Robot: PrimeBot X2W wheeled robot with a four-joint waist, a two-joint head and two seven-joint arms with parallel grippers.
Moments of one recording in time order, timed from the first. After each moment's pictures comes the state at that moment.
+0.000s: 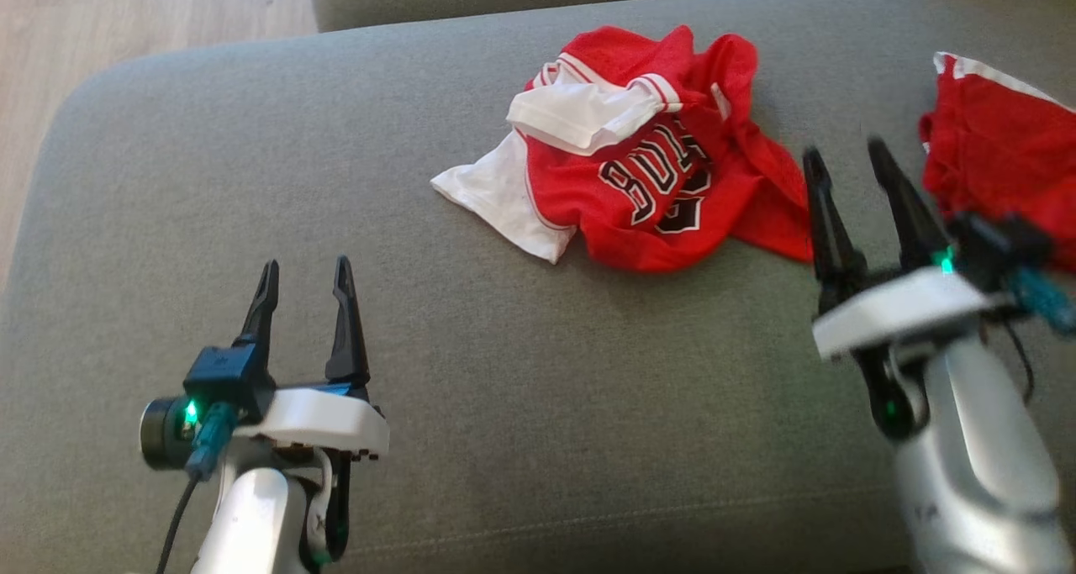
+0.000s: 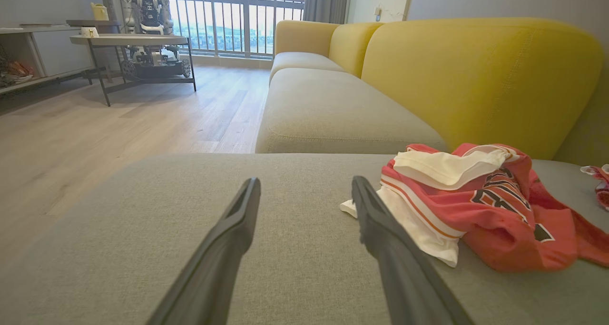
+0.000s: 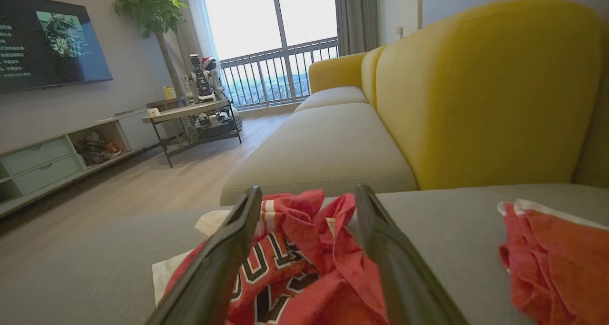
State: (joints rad) left arm -0.12 0.05 -0.21 0.18 -0.17 0.15 -0.25; right arm -0.40 -0.07 -0.02 0.40 0.23 0.13 -0.25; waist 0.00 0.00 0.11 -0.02
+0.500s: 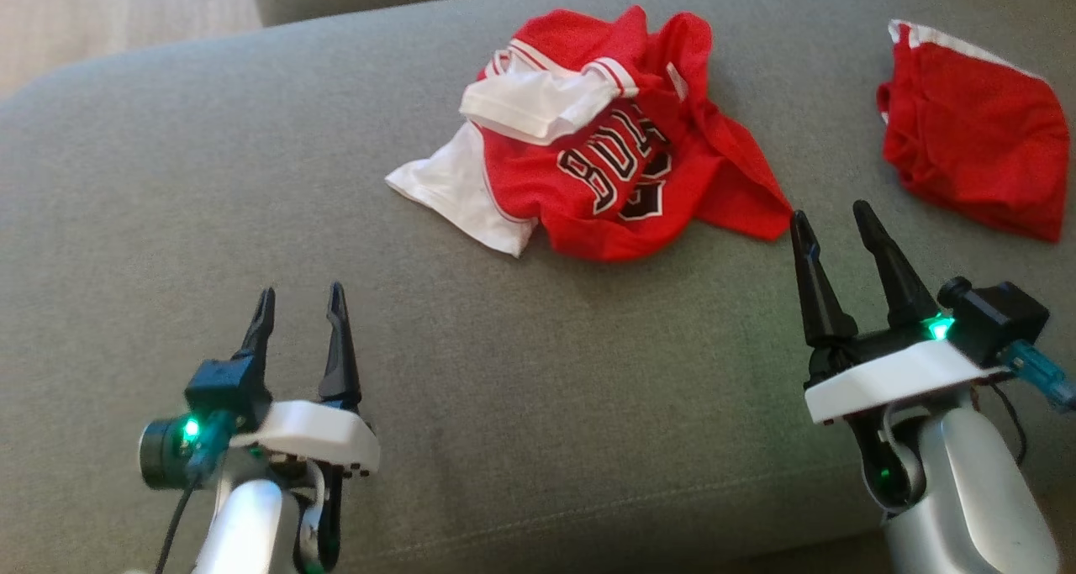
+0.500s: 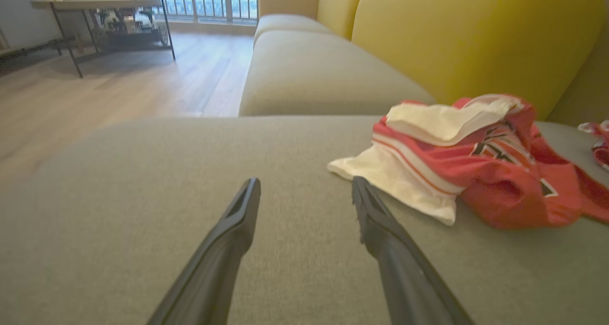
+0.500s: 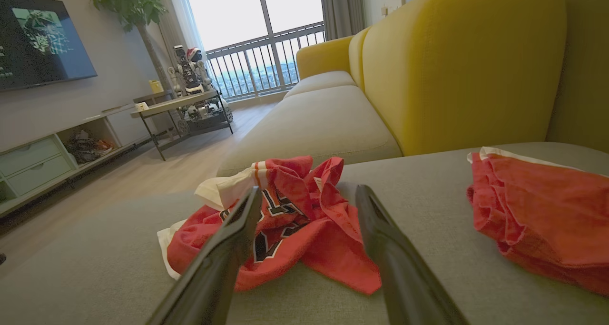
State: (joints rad) left arm -0.11 0.05 -0.18 0.23 -0.16 0.12 -0.25; right arm -0.22 -0.06 0.00 0.23 0.27 0.13 -0.24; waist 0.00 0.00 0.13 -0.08
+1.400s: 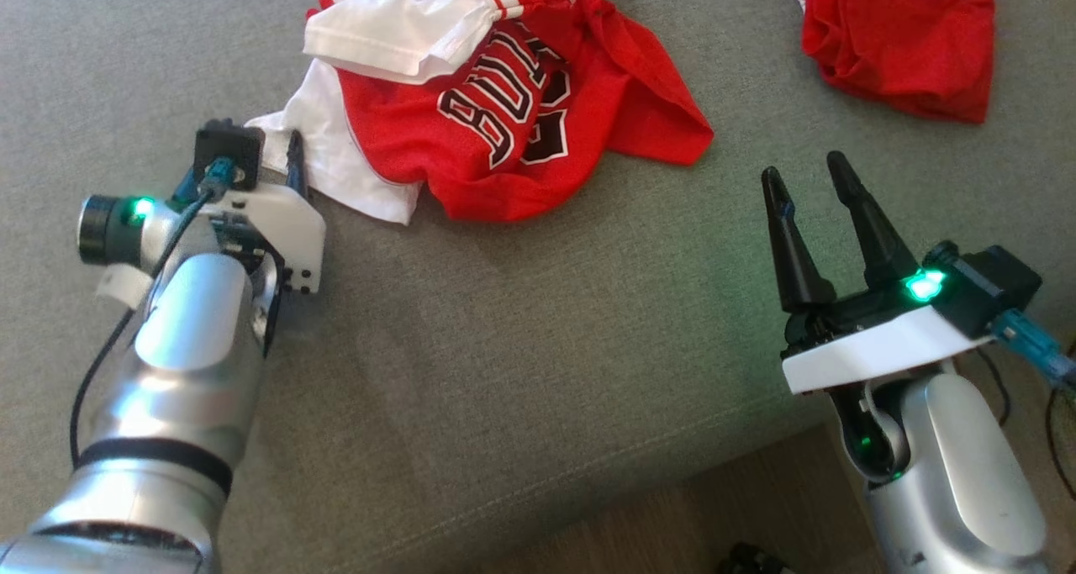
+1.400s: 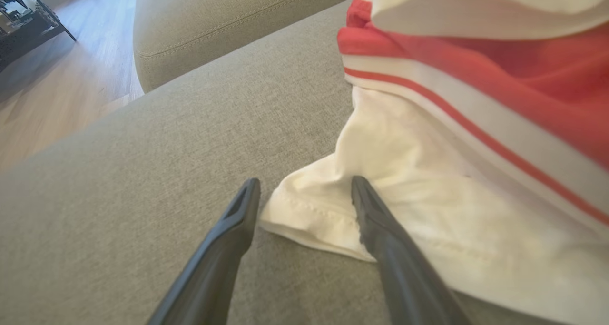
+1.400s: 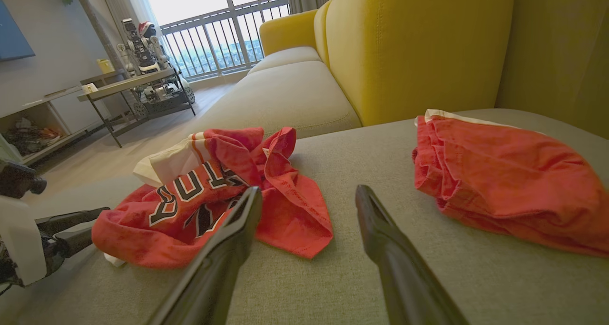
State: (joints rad) left arm -0.80 0.12 -0.29 1.05 0.00 0.08 -0.21; right arm -0.27 -0.05 0.07 0.17 0.29 0.13 -0.25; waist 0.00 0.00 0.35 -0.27
